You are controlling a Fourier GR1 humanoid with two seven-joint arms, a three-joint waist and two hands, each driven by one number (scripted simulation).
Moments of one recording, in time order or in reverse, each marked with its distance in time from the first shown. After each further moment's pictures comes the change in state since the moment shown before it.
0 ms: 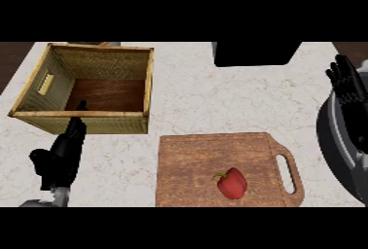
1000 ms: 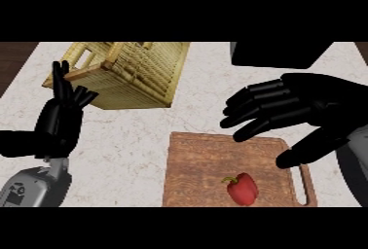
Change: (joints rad) left arm -0.209 -0.039 0.082 -0.062 0.101 -0.066 -0.045; right arm -0.481 -0.240 0.417 -0.049 0.168 0.613 -0.552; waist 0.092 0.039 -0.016
